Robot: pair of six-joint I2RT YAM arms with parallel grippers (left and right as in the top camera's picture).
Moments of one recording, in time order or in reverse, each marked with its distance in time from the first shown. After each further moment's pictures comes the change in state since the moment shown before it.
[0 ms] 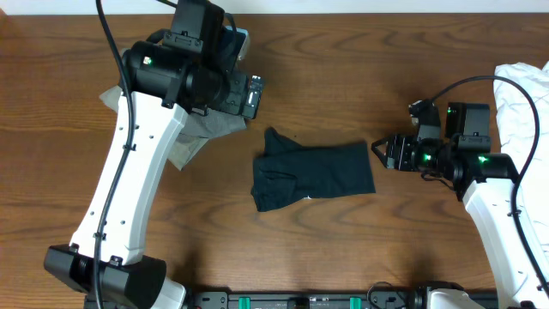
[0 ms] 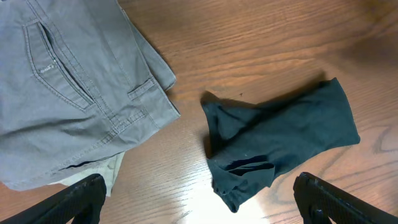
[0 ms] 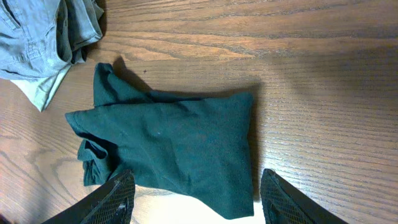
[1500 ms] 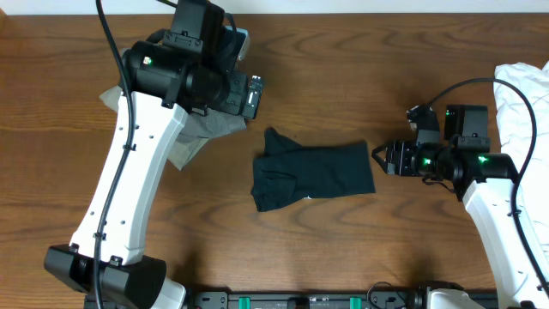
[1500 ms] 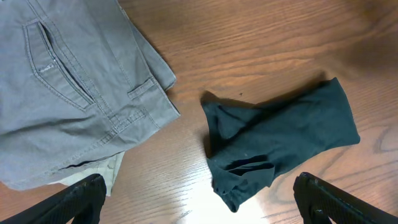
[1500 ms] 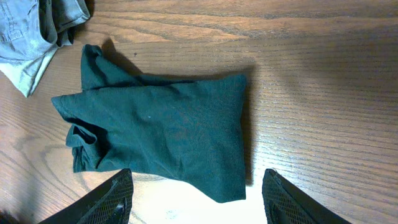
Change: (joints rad) left arm 0.000 0.000 0.000 -0.003 0.000 -0.001; right arm 0.000 0.000 0.000 -0.059 0.022 -0.047
